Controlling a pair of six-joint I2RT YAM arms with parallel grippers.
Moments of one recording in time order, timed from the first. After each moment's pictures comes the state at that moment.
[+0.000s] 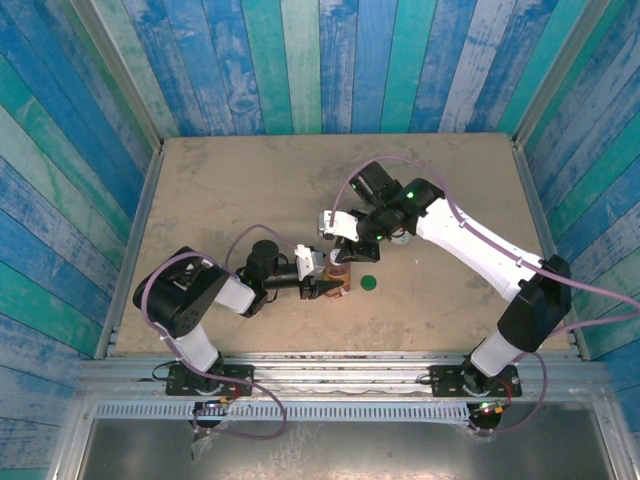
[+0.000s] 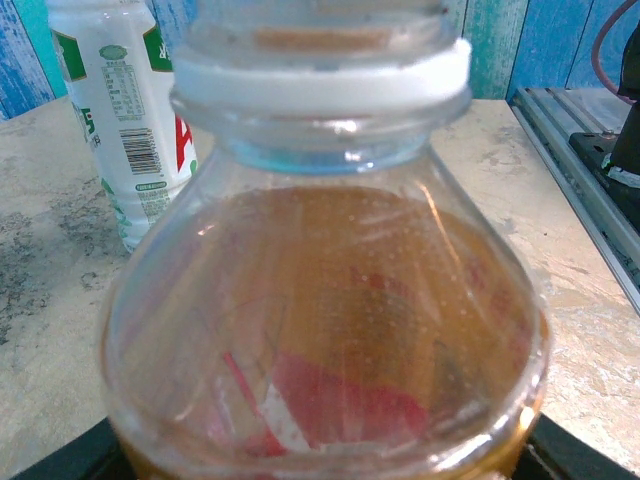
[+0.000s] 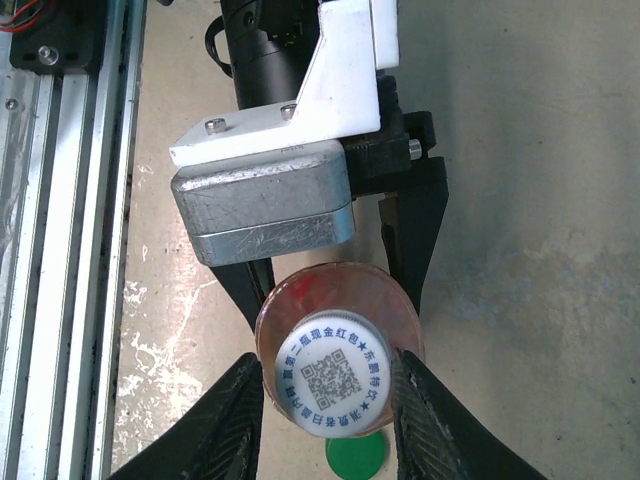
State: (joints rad) left arm -0.58 1.69 0.35 1.10 0.80 0.24; right arm 0.74 1.62 1.51 -1.03 -0.44 -0.73
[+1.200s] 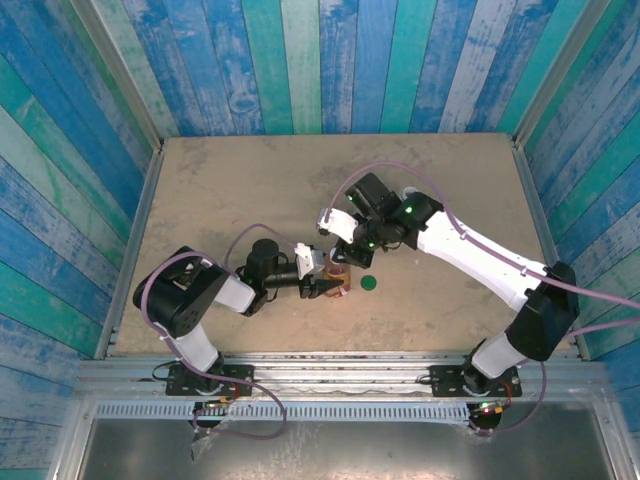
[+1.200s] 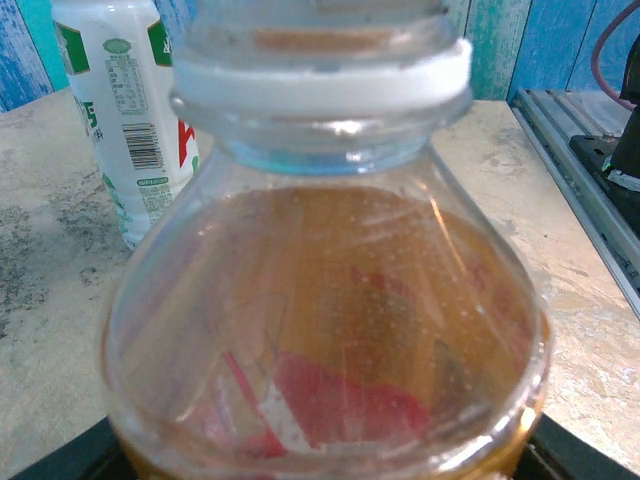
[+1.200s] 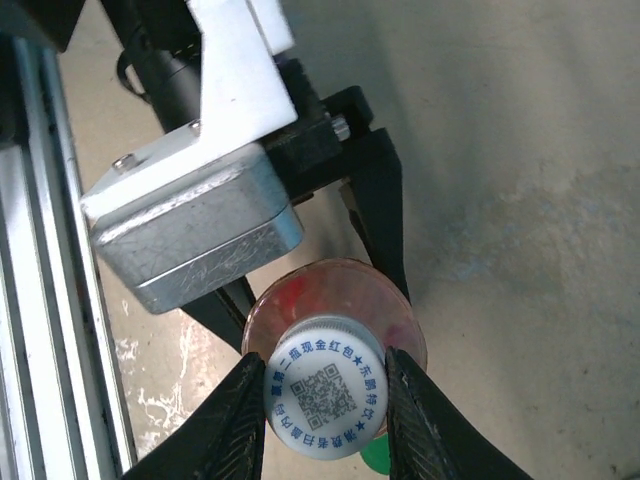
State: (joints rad) left arm -0.57 1.69 0.36 1.08 0.80 0.23; right arm 0.81 1.55 1.39 -0.88 -0.25 -0.32
